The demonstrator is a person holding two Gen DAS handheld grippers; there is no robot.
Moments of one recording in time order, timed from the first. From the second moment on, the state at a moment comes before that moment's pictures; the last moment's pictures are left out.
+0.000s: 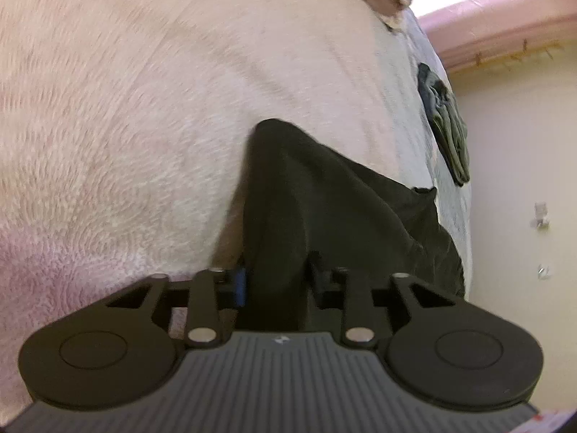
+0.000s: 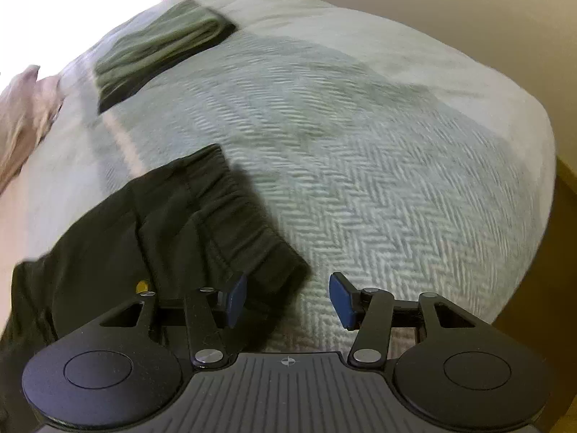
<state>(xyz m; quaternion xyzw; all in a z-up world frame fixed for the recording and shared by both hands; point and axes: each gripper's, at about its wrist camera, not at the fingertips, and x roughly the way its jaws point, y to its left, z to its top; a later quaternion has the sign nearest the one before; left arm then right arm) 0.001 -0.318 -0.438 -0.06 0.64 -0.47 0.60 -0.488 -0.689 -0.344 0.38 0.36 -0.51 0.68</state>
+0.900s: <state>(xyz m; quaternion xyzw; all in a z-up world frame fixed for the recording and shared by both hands) -0.363 -0.527 -0.173 0.09 0.48 -0.46 0.74 -0.613 -0.827 -0.247 0.25 0.43 -0.36 0.78</state>
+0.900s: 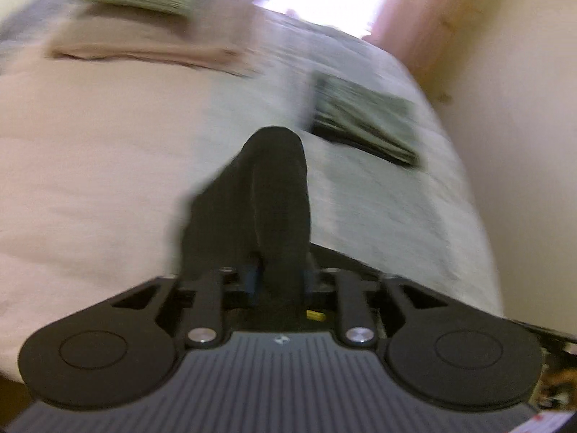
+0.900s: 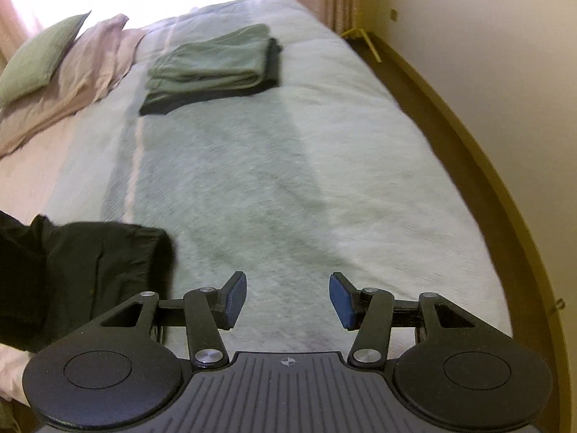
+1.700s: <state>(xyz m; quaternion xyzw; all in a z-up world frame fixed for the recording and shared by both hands) -0.291 -0.472 -0.301 0.15 0.54 -0.36 0.75 -0.522 -0.801 -0.350 0.48 0.34 -0.15 0.80</state>
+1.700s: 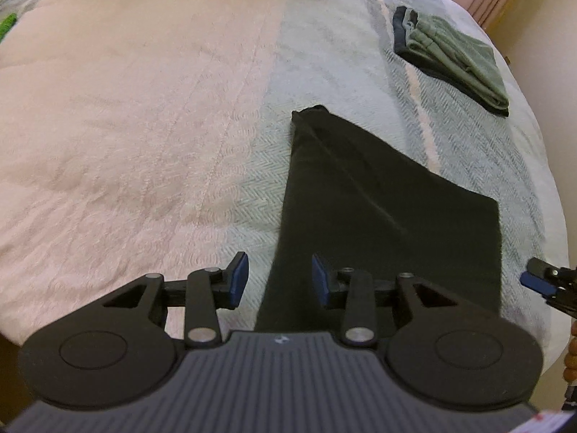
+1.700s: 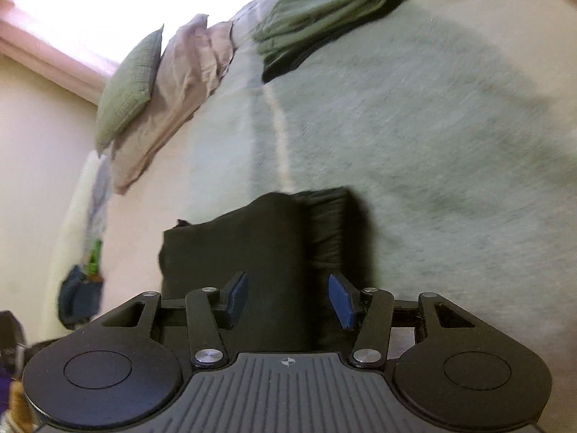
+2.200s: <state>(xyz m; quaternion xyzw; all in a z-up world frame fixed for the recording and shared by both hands) -0.276 -0.499 -0.353 0.14 0.55 -0.45 0.69 -0.505 -0.795 -0.358 0.42 0.30 -0.19 0.84</state>
